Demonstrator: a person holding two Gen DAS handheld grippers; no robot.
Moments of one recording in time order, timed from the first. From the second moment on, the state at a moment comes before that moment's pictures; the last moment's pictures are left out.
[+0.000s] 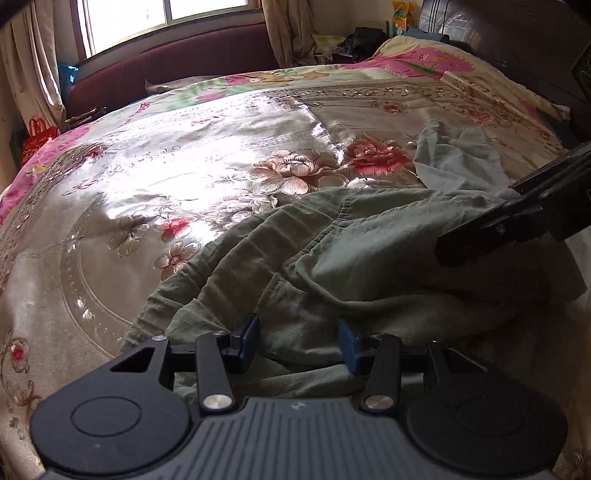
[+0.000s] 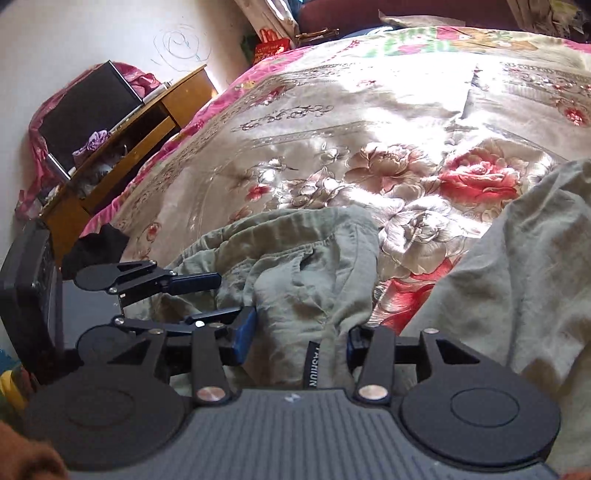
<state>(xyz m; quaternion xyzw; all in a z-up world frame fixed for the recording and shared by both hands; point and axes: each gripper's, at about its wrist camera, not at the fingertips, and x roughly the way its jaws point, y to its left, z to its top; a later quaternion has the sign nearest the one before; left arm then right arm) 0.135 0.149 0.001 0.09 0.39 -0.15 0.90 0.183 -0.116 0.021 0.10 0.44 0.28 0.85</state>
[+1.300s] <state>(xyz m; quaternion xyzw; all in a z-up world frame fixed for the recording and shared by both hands) 0.082 0.274 0.016 0.02 0.39 0.02 0.92 0.066 0.082 0.006 -0.26 0.26 0.37 0.85</state>
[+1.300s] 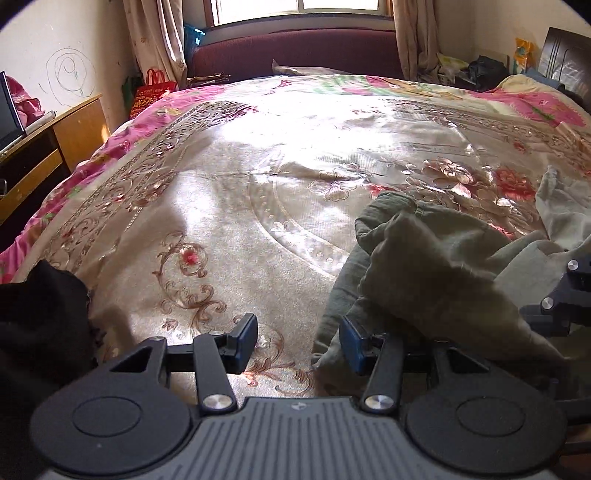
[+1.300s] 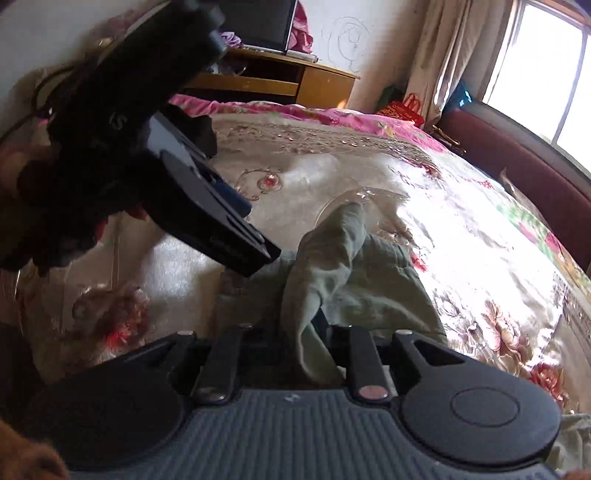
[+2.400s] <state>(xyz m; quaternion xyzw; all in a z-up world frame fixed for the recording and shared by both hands) 0.068 0.175 0.029 0.11 0.36 -0.08 0.92 0.088 -0.080 0.044 -0.03 0.34 0.25 0.91</state>
